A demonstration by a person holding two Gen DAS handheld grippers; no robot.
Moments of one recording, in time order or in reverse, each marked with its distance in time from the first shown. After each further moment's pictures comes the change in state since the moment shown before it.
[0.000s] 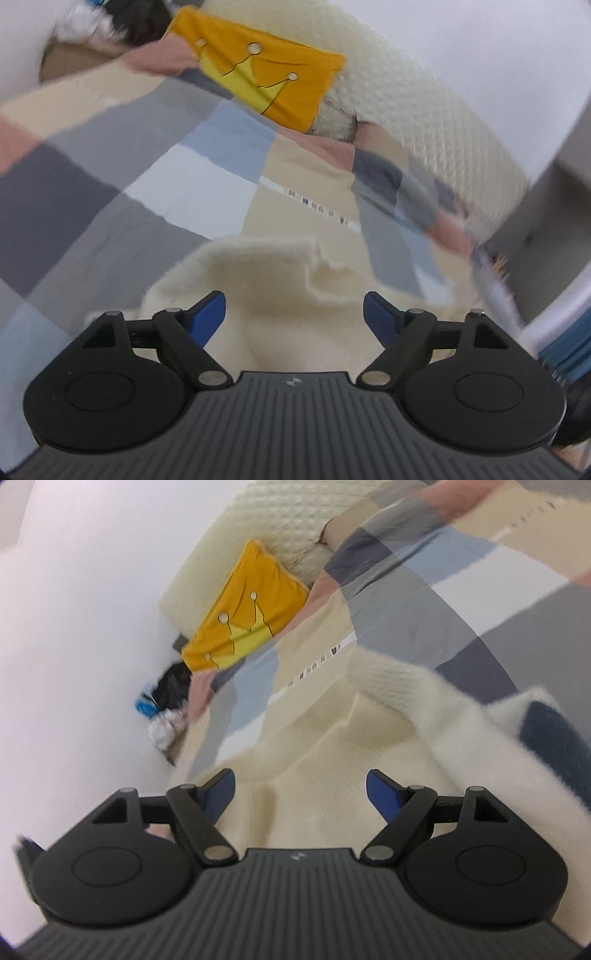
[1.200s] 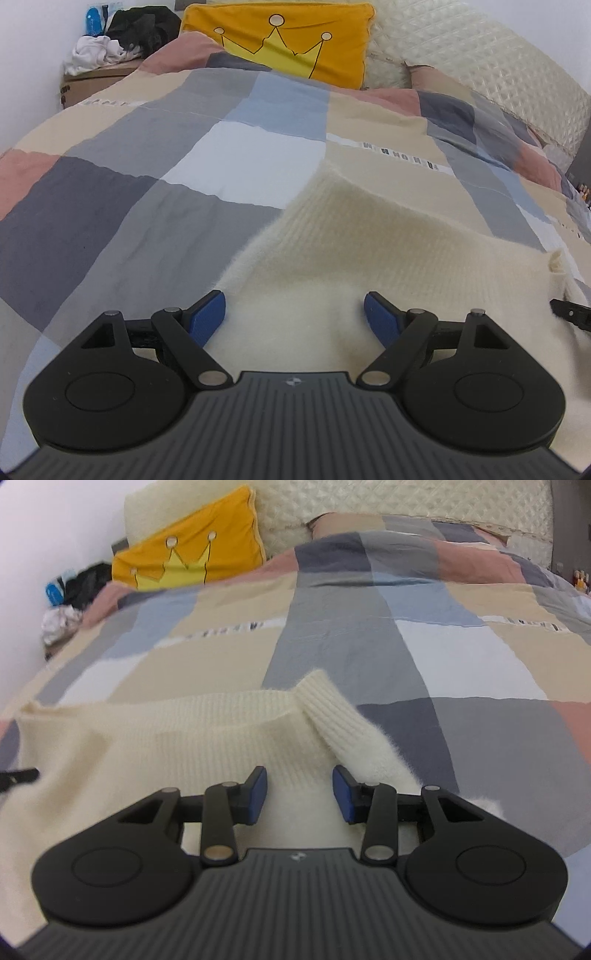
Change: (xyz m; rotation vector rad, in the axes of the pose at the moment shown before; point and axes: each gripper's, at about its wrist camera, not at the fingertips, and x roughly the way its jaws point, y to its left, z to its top) left arm 0.088 0.035 -0.019 0.184 0.072 0.263; right arm 0.079 -0.014 0.003 -0.458 0.045 -0.410
